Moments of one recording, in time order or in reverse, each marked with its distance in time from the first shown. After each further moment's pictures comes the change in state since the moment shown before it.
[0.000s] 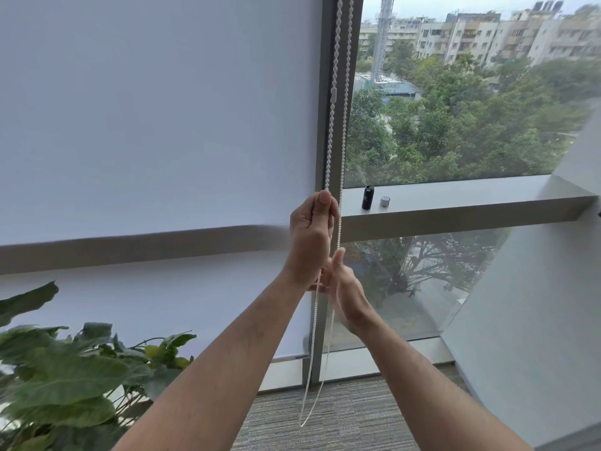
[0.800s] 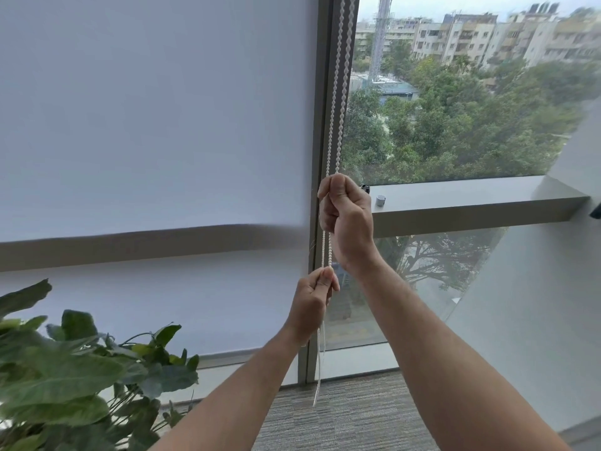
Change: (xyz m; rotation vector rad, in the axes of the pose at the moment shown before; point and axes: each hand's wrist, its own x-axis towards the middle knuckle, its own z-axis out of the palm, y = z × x) left_hand -0.077 -0.093 -0.027 0.127 -0.150 -0.321; right_hand 0.031 -0.109 0.024 0.162 0.125 -0.437
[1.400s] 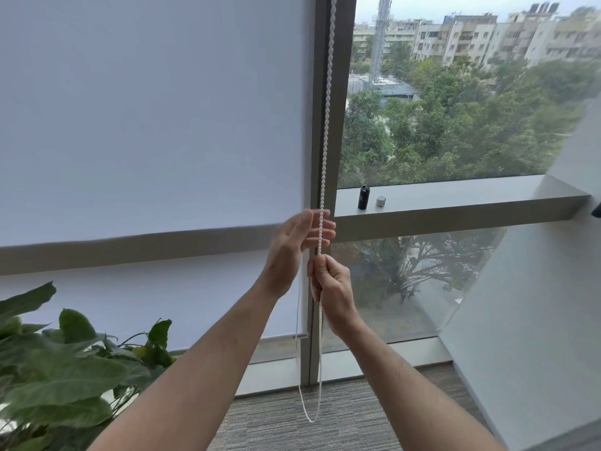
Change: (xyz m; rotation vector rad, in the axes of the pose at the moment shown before) left_hand 0.040 0.083 -0.032 -0.128 -0.030 0.163; right_hand -0.079 0.080 -0.025 -0.194 0.078 0.201
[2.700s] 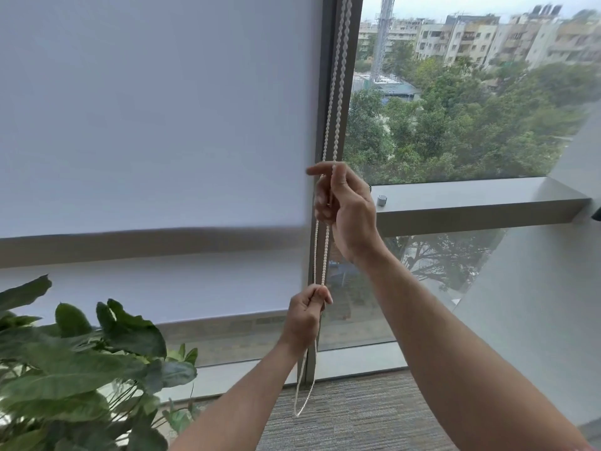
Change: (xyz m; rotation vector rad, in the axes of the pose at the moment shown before) left_hand -0.076 -0.104 0.014 0.155 0.138 -0.191; right_hand 0.063 -0.107 0.014 0.155 -0.176 -0.186
